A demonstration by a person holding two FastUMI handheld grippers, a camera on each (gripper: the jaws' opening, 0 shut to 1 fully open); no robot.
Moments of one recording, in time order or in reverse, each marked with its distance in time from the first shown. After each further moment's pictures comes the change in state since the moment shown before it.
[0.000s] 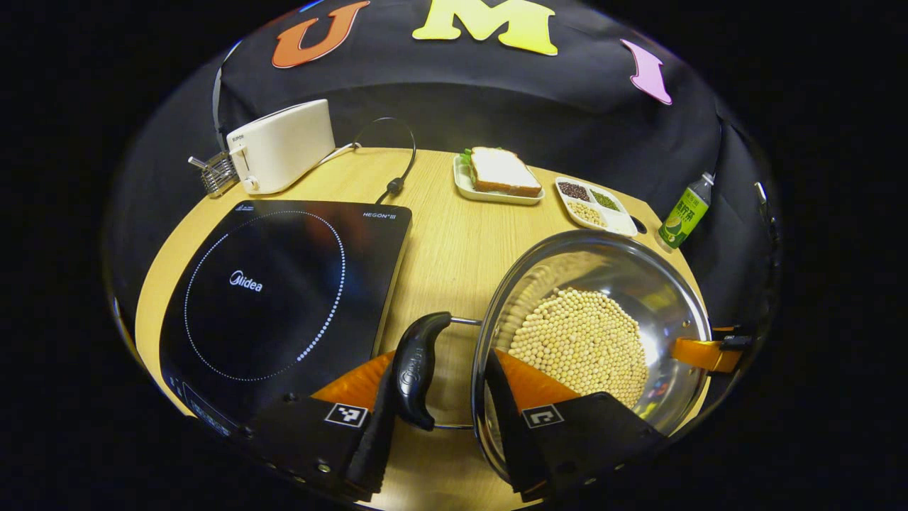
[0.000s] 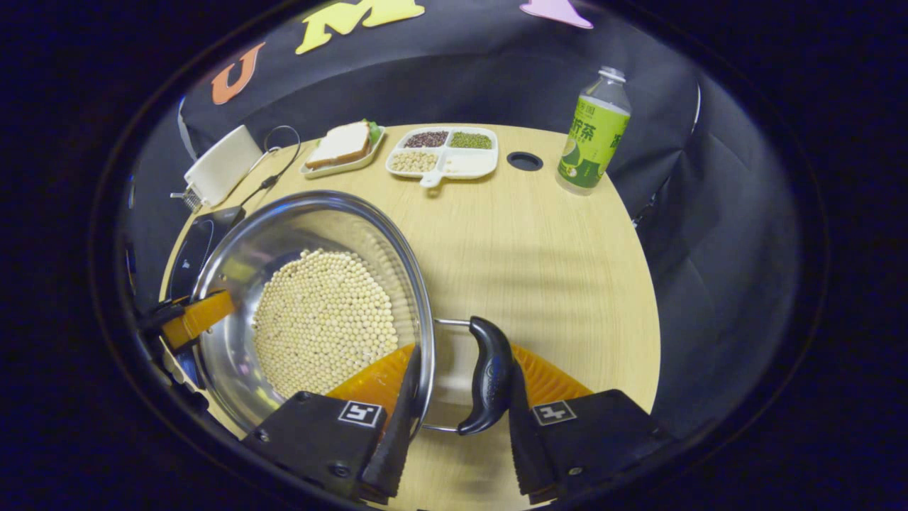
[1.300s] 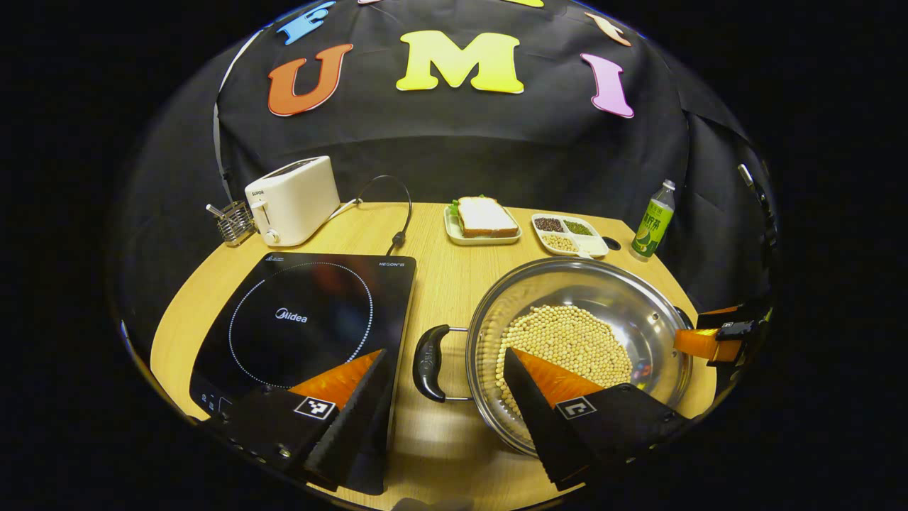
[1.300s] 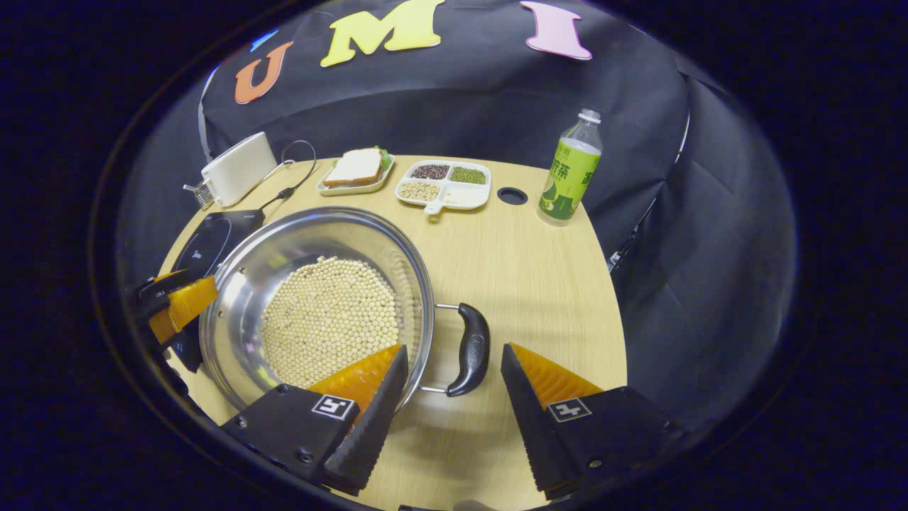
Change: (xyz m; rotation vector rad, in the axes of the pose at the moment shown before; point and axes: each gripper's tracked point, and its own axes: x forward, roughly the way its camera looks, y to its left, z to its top) left arm -0.045 -0.001 0.014 0.095 -0.177 0.014; right arm -0.036 -0.005 -0.001 -0.064 -0.141 -0.042
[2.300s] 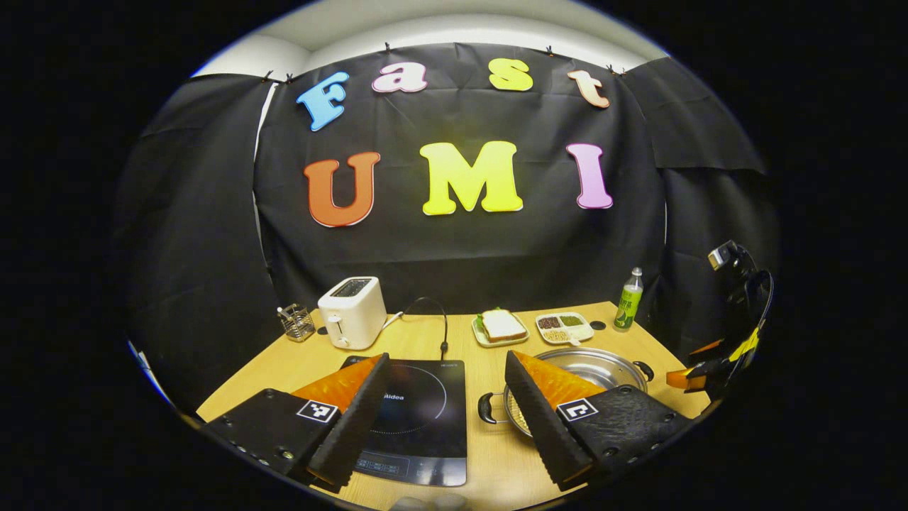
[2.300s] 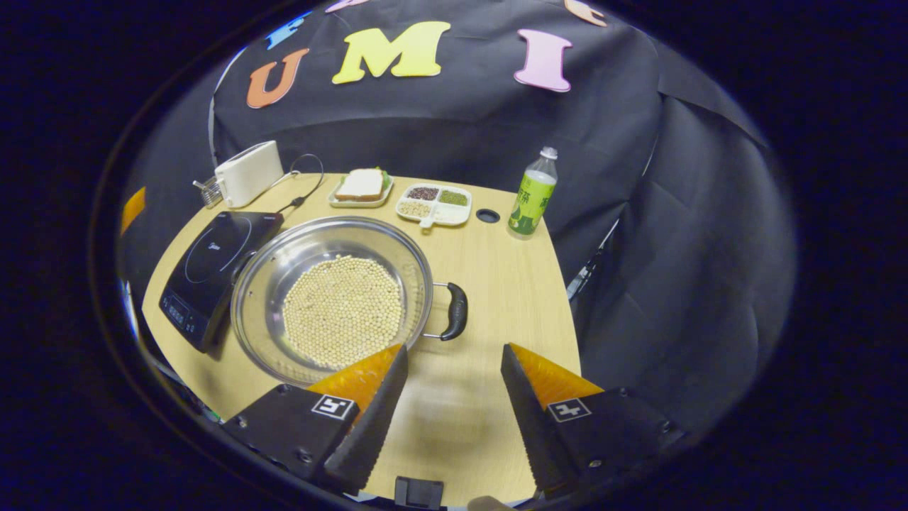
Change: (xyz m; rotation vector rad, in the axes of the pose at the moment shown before) left arm -0.167 0.052 0.091 0.063 -0.397 0.024; right arm -0.106 0.004 -0.025 -0.025 -0.113 -0.093
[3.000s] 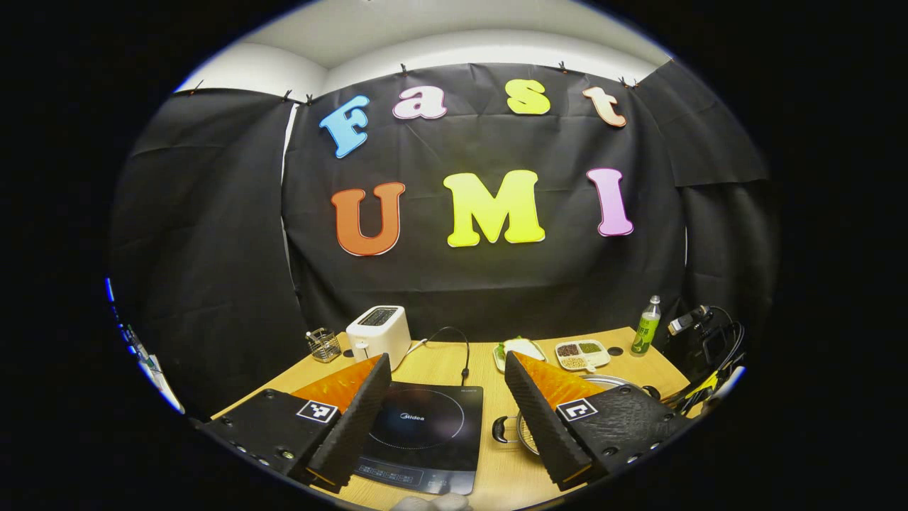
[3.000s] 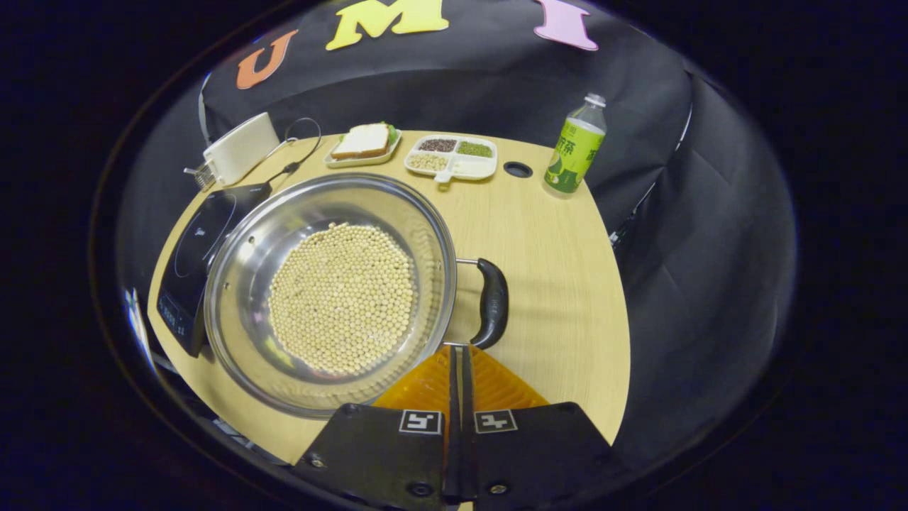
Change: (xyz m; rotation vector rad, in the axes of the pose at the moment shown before) left arm -0.022 0.021 0.063 0.016 -0.131 0.130; right arm 0.074 0.019 -0.019 0.019 0.205 0.063
